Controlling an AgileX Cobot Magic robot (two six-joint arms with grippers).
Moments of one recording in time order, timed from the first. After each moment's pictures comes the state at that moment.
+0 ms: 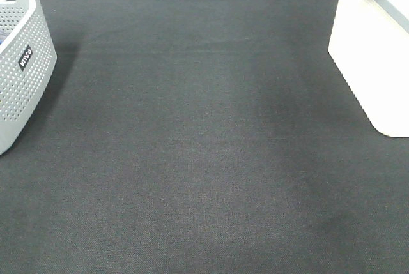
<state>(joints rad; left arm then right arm) -0.01 0.00 -0.50 -0.08 1.06 0.05 -0.15 2.03 -2.39 0.27 1.22 -0.10</state>
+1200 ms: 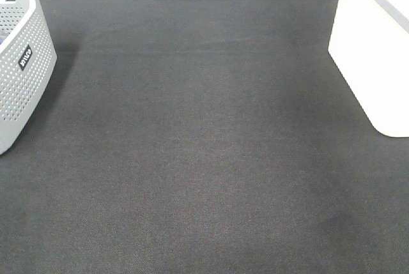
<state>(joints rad) -0.01 0.00 -0.50 -0.08 1.06 0.05 -0.20 2.01 -2.08 0.28 1.21 -0.15</state>
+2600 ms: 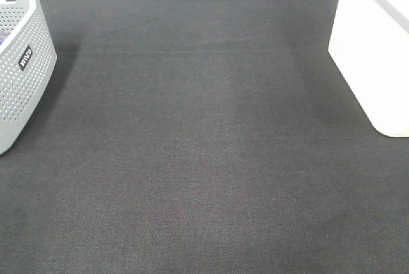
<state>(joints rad) -0.01 0.00 -0.50 -0.08 1.06 0.05 0.01 0.83 -0.84 0.12 1.20 -0.10</state>
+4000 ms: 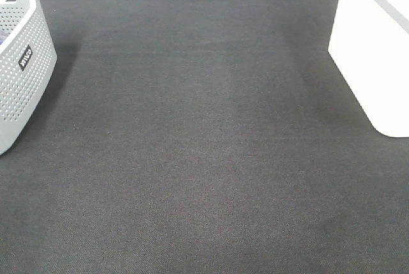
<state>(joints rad) -0.01 0.00 -0.50 -0.08 1.06 0.05 -0.06 -0.01 -0.51 0.07 1.07 -0.10</state>
